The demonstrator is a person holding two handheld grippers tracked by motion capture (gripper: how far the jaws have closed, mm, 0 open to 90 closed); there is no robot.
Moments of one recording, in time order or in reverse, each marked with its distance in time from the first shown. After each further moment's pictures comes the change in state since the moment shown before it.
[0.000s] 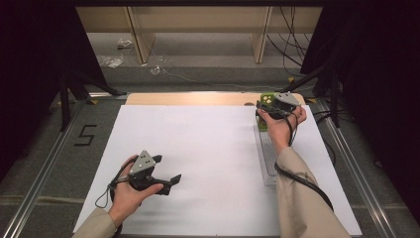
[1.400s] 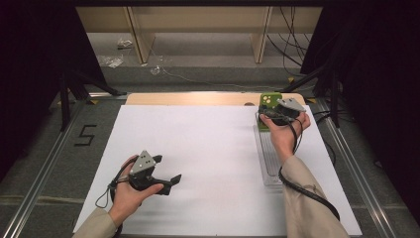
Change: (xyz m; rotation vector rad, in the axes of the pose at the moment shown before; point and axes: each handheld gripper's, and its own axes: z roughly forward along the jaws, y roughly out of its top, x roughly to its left) left arm 0.000 0.000 0.000 0.001 0.001 0.001; right arm 0.004 -0.002 -0.034 0.030 0.019 0.014
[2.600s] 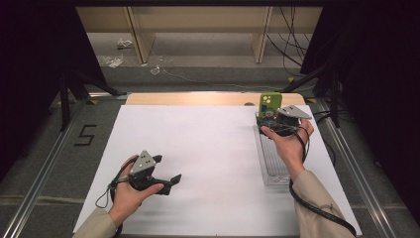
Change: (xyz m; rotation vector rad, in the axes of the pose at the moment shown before) left arm 0.000 0.000 0.000 0.002 0.003 0.000; right arm 0.009 -0.001 -0.046 0.044 0.161 -0.069
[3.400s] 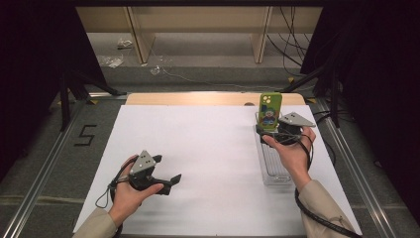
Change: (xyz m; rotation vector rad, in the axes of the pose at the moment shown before) left arm 0.000 0.000 0.000 -0.003 0.003 -0.003; right arm 0.009 -0.010 -0.023 0.003 0.082 -0.013
